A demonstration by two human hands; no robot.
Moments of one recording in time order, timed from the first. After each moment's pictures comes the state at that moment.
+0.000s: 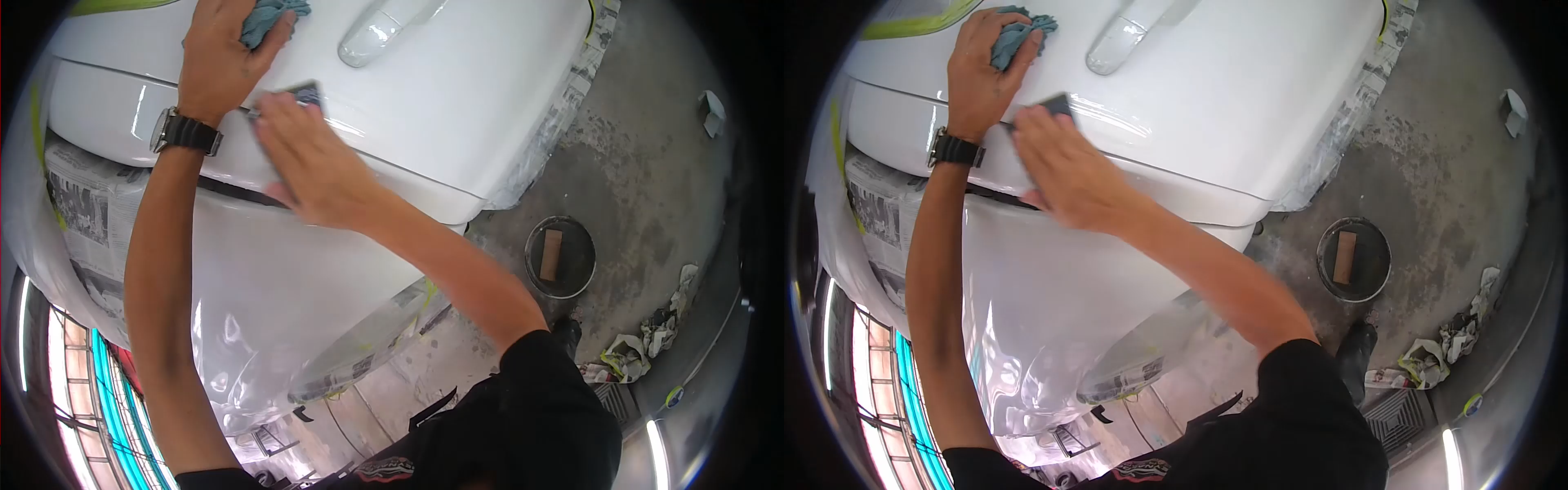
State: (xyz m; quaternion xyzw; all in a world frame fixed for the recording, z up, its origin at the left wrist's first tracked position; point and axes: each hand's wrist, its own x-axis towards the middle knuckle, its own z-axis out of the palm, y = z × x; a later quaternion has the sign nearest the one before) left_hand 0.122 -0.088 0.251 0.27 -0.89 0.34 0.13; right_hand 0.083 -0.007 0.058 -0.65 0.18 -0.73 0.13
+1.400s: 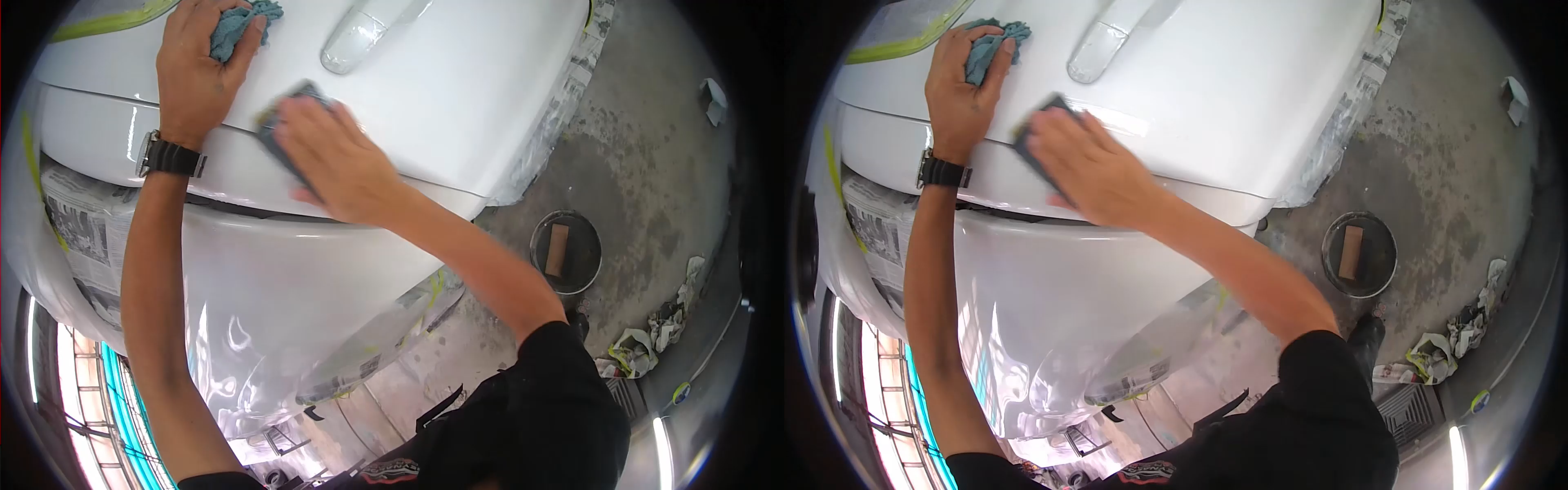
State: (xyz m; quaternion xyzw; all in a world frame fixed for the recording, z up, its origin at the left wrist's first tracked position) left_hand 0.118 -0.086 0.252 0.26 -0.90 0.33 0.14; right_hand 0.060 -0.022 0.025 -0.69 0.24 -0.68 0.05
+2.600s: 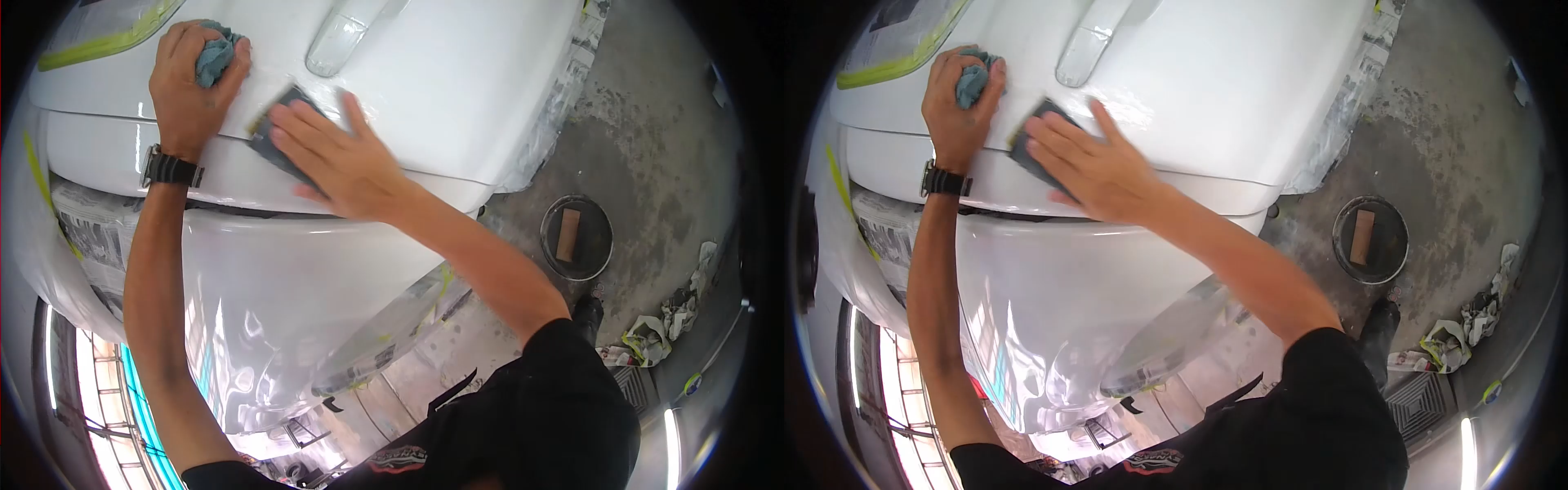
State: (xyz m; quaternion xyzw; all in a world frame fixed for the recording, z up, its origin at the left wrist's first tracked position) left_hand 0.128 -0.093 0.254 0.24 -0.91 0.32 0.14; right_hand 0.049 -0.017 0.028 -0.70 0.27 -0.66 0.06
